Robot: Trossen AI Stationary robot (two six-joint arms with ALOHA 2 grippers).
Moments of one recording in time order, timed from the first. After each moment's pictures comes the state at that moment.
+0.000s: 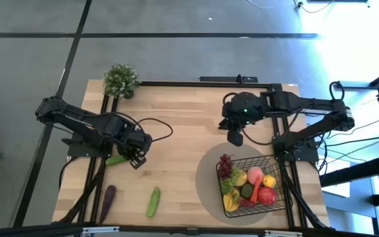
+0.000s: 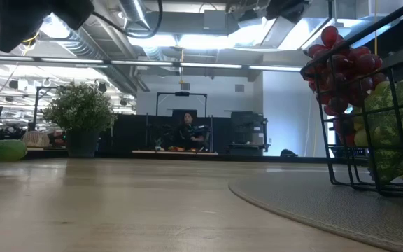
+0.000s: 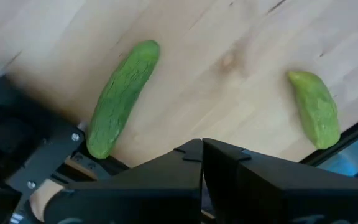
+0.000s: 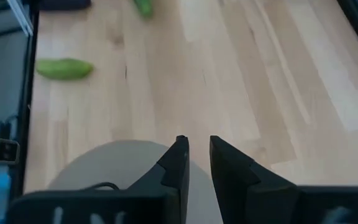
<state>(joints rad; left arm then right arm) -0.26 1.27 1.14 -1.27 0.14 -1.12 -0.01 1.34 1.44 -0.94 -0.03 0.20</state>
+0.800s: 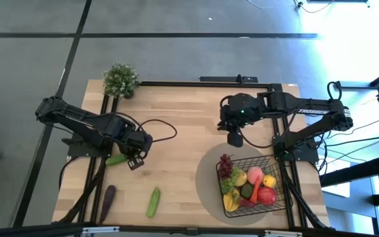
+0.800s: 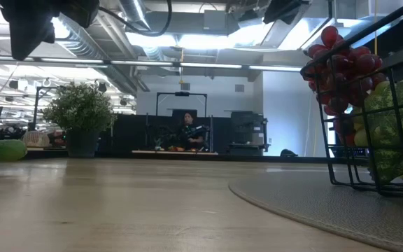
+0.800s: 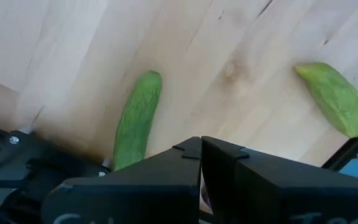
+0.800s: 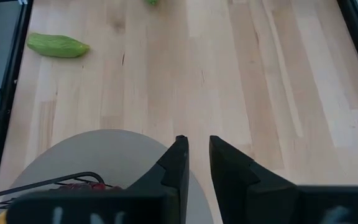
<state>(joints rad) -0.26 1.27 1.13 -1.24 0.07 -0.86 -0.02 1.36 1.44 -0.94 -0.03 0.07</state>
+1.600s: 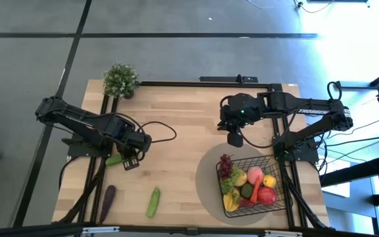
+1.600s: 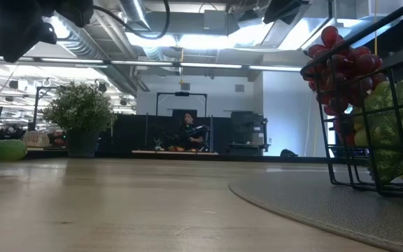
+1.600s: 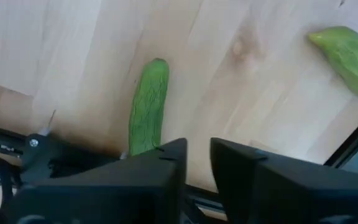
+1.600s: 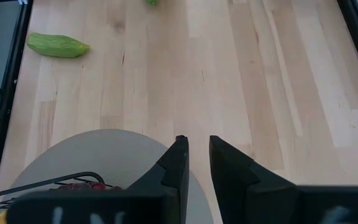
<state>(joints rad) -0.26 1.27 1.13 -1.30 0.09 -0.72 -0.02 1.36 1.44 -0.94 -0.03 0.07</state>
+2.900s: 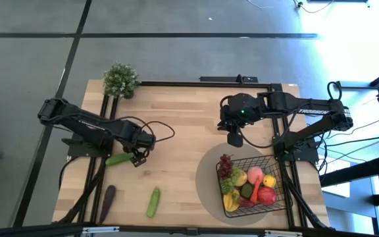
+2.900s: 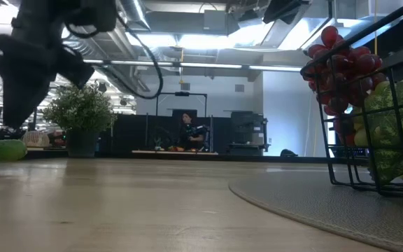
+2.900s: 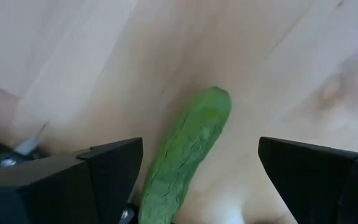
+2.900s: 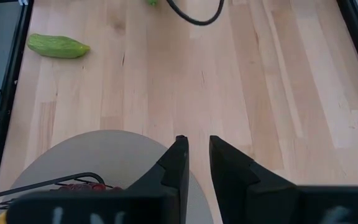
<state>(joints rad) -0.16 1.32 0.82 -1.03 0.05 -0.80 -0.02 1.36 1.44 -0.94 -0.03 0.07</state>
